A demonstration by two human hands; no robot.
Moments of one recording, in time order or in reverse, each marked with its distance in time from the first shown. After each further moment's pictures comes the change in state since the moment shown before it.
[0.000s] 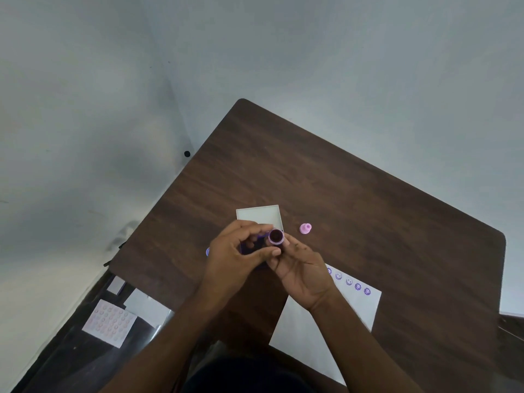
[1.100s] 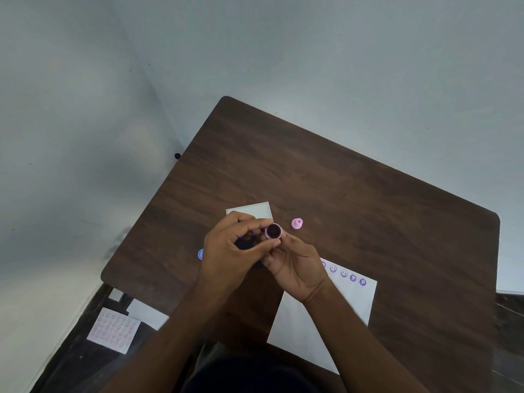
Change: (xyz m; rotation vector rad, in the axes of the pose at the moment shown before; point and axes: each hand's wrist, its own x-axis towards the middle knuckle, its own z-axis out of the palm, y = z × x) left_hand 0.008 0.039 0.002 0.136 0.007 0.077; right_hand 0.001 -0.006 -0.001 0.084 -0.062 0.041
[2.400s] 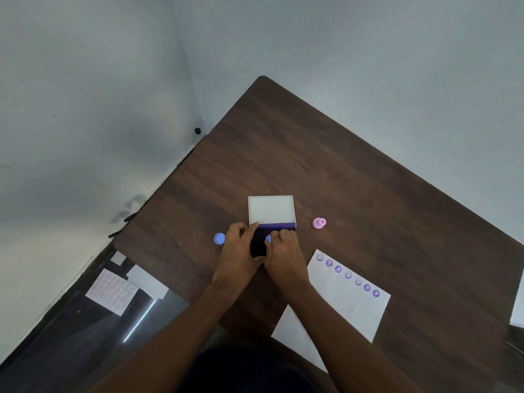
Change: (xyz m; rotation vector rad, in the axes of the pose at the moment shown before) left_hand -0.028 -0.158 0.069 0.313 -0.099 -0.336; right_hand 0.059 0.057 -0.066 -2.381 0.258 -0.122
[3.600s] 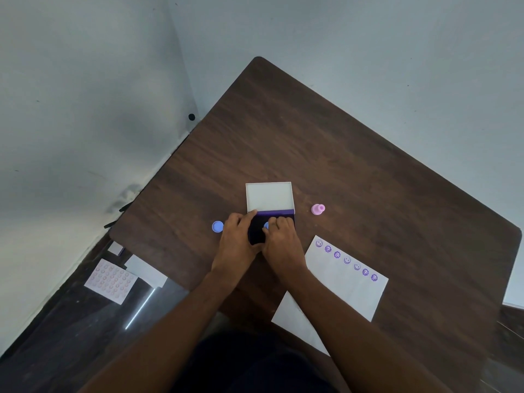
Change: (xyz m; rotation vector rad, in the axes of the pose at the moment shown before) left_hand 0.003 -0.010 0.004 -0.055 -0.003 -0.032; right_hand 0.004 -0.004 0.011 0.019 0.020 0.026
